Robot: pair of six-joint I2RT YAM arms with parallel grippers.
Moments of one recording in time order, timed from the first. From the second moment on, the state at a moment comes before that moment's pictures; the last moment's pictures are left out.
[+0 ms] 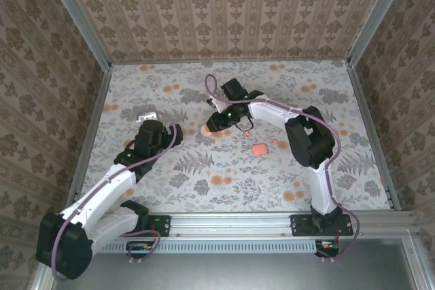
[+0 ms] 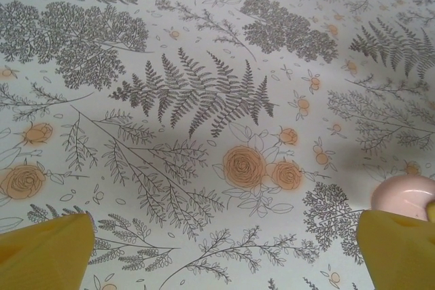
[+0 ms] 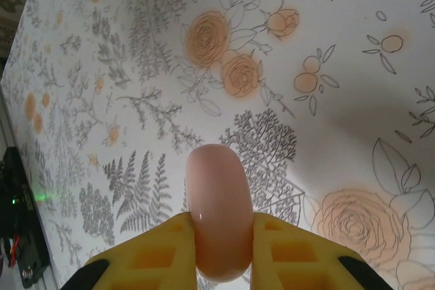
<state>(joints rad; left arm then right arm) -0.46 0.96 0.56 -0.27 -0.27 -0.53 0.57 2.13 1.61 -0.53 -0.62 0.13</state>
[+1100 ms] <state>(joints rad) -0.40 1.13 0.58 -0.18 0.02 -0.42 0.51 2.32 1.75 -0.56 -0.69 0.20</state>
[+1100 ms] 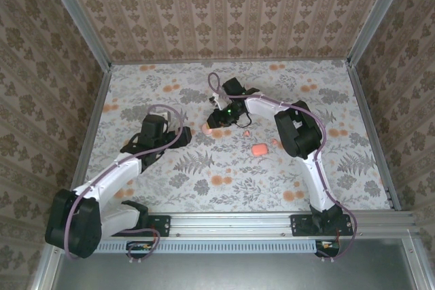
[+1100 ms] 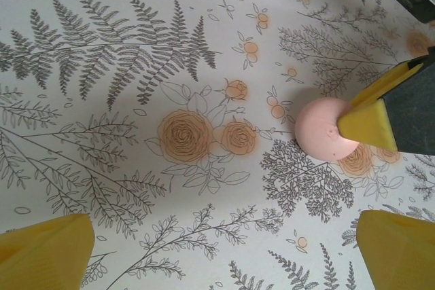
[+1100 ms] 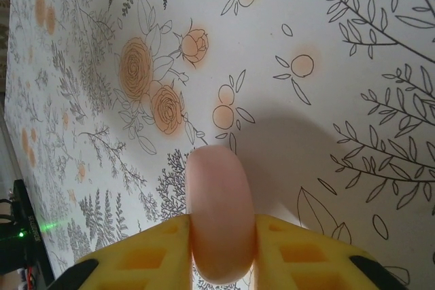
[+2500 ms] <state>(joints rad) -0.65 1.05 0.73 -0.33 -0.22 -0.12 0.48 1.82 1.47 -0.81 -0.36 0.25</state>
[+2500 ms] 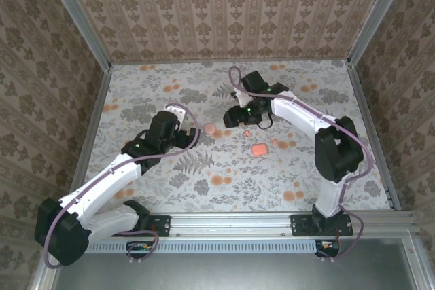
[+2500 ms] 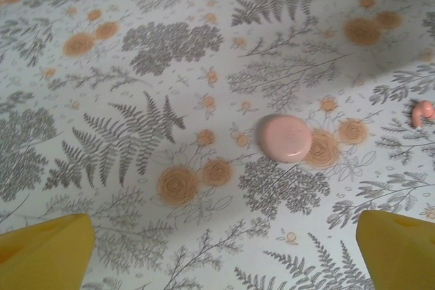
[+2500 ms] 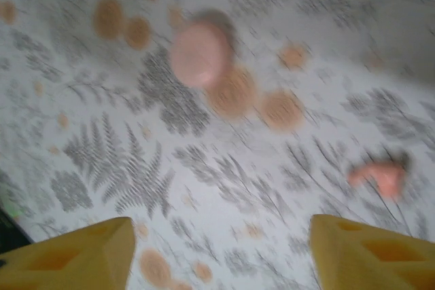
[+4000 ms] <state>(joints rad) -0.67 1.06 0.61 -0.21 -0.24 -0.15 0.50 2.05 1.45 -1.11 -0.01 0.26</state>
